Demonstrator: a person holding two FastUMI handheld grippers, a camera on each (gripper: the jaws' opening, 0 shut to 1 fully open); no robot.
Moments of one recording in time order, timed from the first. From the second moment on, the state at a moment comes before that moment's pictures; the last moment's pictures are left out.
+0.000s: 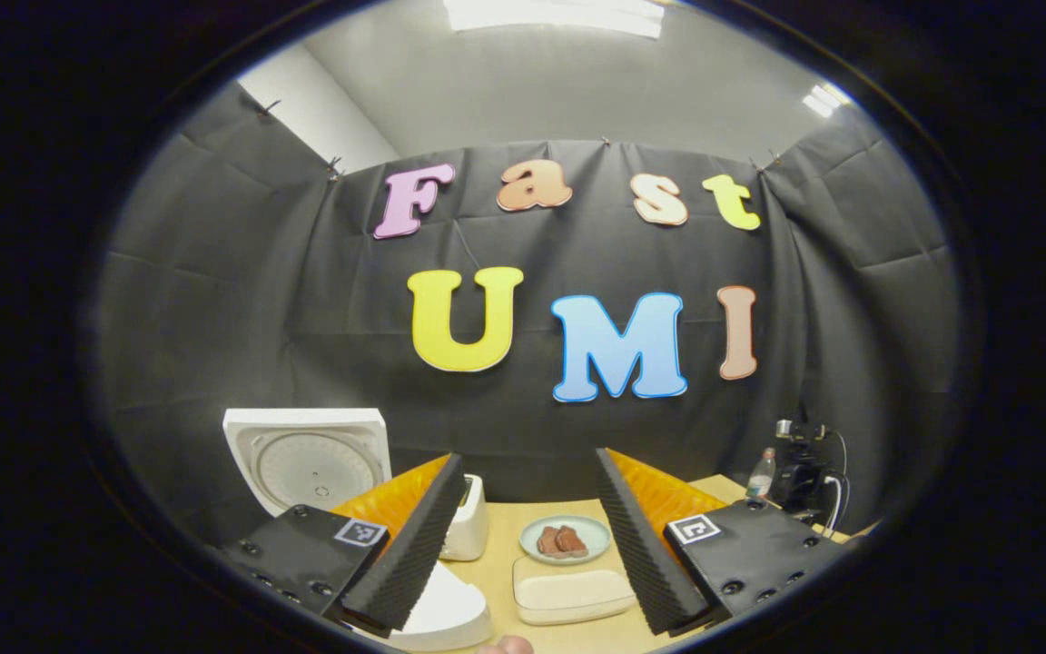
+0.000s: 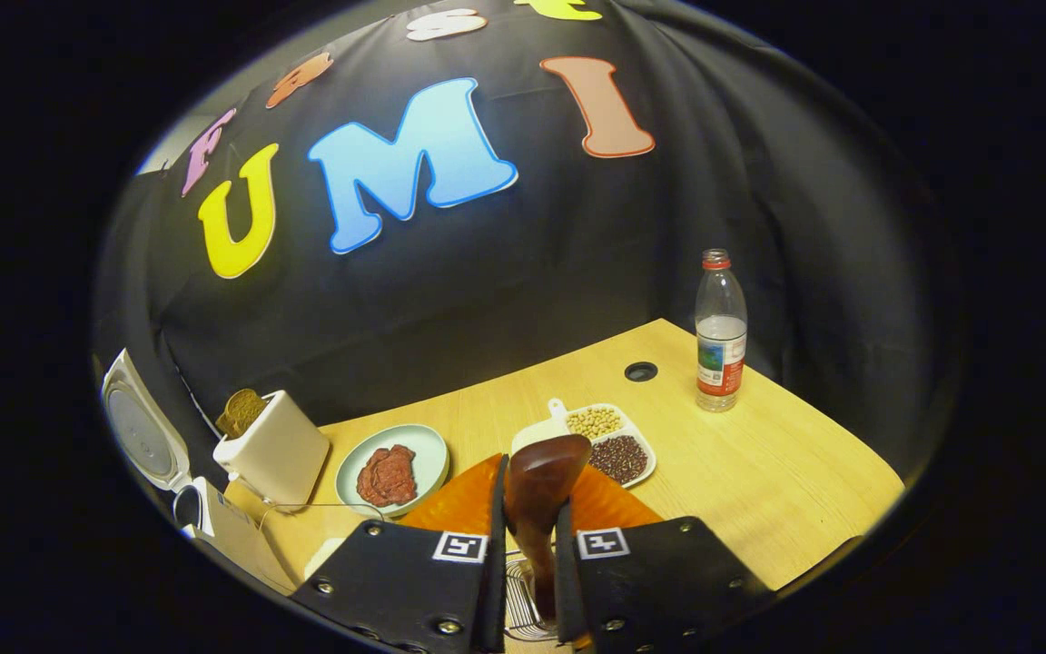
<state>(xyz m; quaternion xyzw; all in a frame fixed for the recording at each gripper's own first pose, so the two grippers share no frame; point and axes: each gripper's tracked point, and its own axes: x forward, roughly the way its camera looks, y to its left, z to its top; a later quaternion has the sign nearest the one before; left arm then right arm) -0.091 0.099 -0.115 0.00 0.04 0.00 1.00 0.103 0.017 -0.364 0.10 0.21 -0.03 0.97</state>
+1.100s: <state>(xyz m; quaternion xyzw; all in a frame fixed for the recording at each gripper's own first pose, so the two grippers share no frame) -0.047 0.212 -0.087 -0.02 0.05 0.11 0.99 0.110 0.064 -0.174 0.04 0.12 0.04 0.99</state>
